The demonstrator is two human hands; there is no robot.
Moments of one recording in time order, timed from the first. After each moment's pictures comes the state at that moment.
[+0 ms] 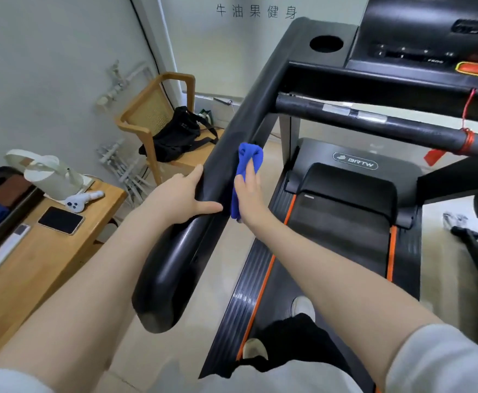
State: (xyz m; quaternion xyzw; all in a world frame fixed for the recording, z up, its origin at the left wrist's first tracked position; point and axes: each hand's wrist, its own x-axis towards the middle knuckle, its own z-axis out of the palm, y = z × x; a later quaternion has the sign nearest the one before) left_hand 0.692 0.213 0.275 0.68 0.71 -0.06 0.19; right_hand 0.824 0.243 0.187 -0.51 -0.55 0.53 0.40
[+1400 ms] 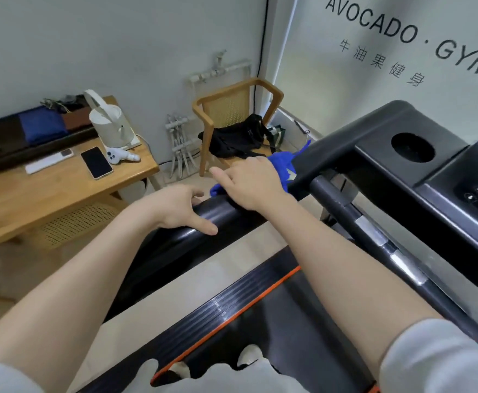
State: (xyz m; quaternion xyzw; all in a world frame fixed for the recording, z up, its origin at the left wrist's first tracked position) left_hand 0.716 0.284 0.284 0.45 0.82 0.05 0.36; right_hand 0.821 0.407 0.271 -0.22 -0.97 0.03 0.05
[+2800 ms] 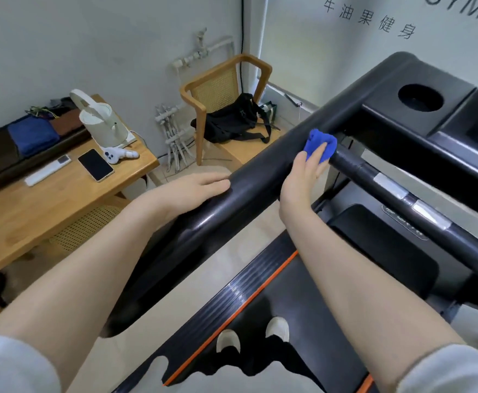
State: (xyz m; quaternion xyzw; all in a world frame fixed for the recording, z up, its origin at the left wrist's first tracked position) left_hand 0.709 0.266 0.283 0.45 0.76 0.18 0.44; right_hand 0.844 0.380 0.217 -0.58 -0.48 0.51 0.43
